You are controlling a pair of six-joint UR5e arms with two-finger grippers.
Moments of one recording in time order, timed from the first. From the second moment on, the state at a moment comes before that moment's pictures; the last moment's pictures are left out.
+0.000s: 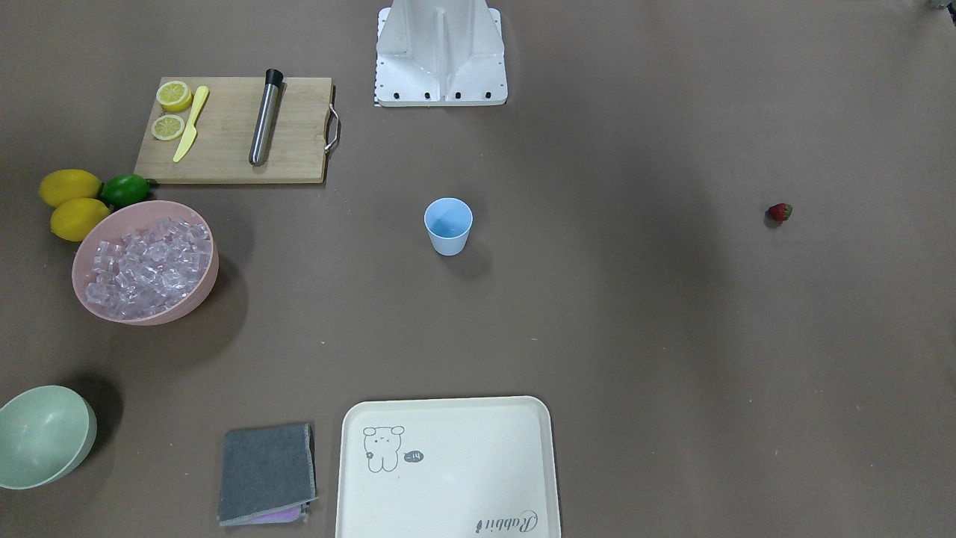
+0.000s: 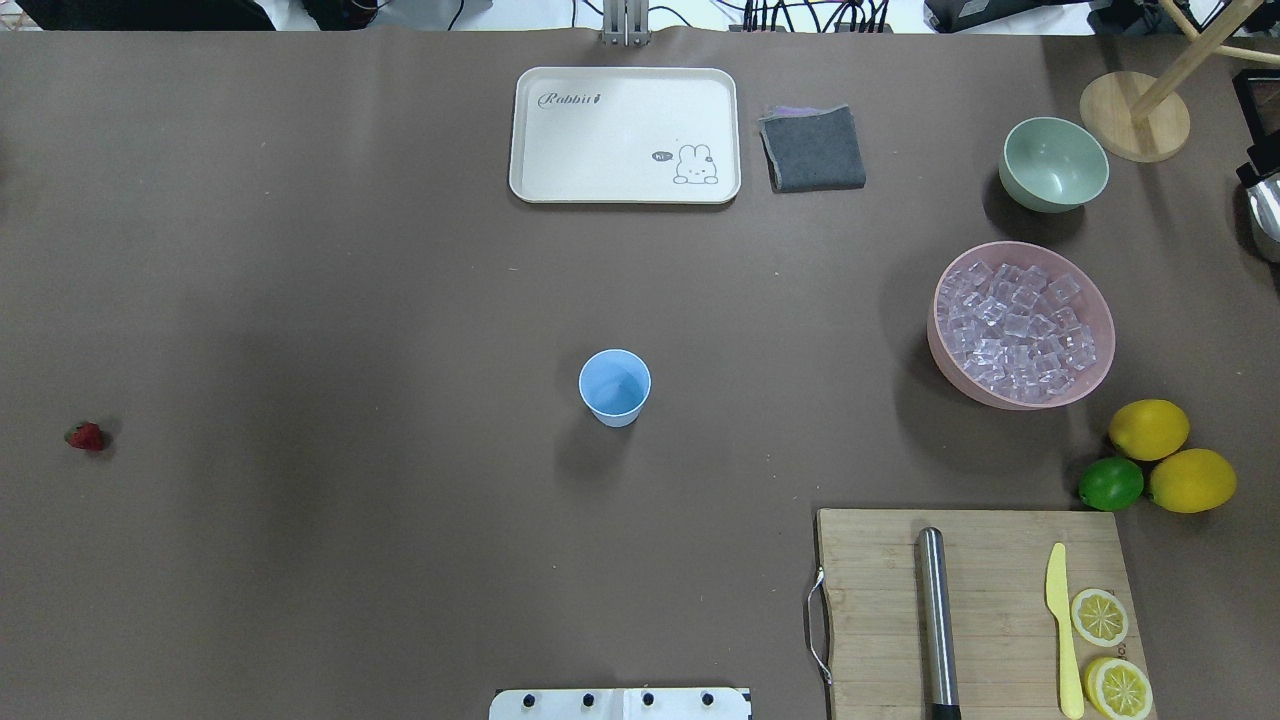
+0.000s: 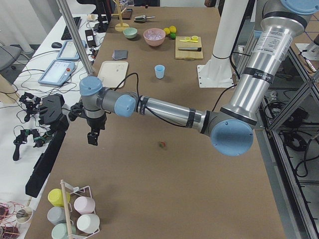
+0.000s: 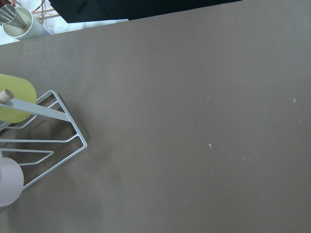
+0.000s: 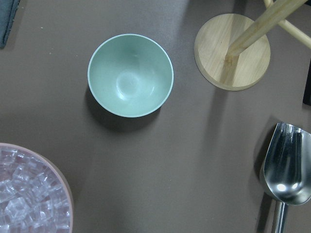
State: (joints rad) left arm -1.46 -1.92 -1.45 -1.65 -2.21 -0.16; right arm 1.36 -1.39 1.83 -1.66 2.19 0.12
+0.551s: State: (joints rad) left arm -1.46 -1.91 -1.45 -1.66 -2.21 -0.15; right arm 1.36 -1.39 1.85 -1.66 2.19 0.12
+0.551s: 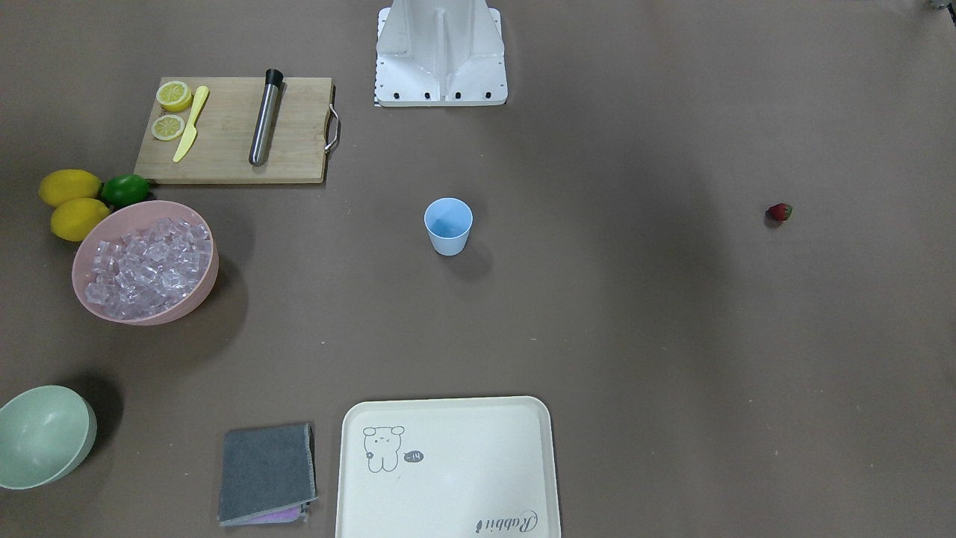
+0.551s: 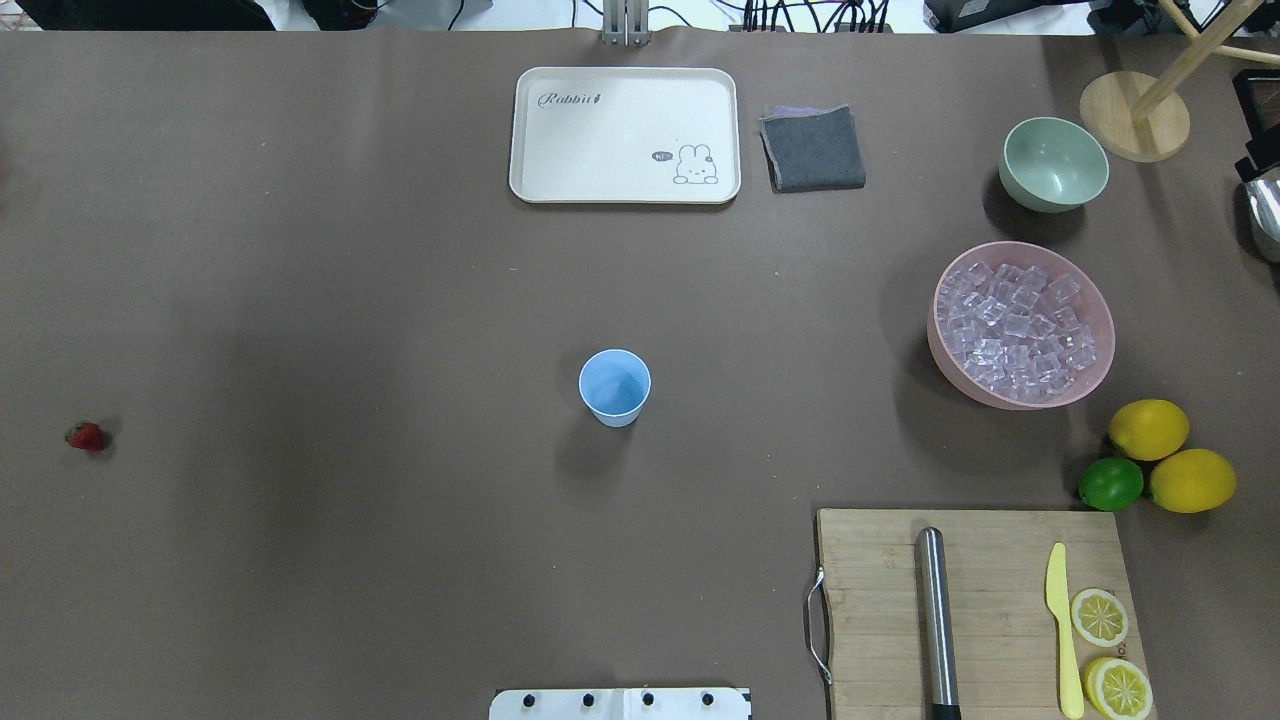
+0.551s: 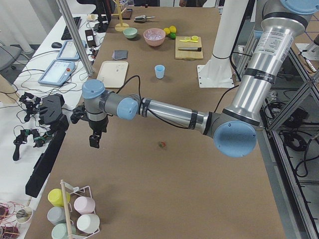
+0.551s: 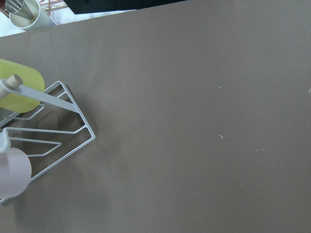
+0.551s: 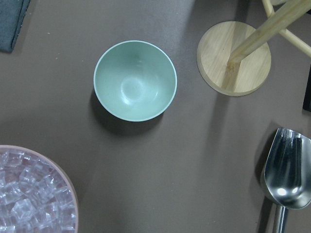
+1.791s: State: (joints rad) left arm -1.46 -1.92 -1.47 -1.66 -2.21 -0.15; right arm 1.17 -1.40 1.86 -1.38 2.30 0.65
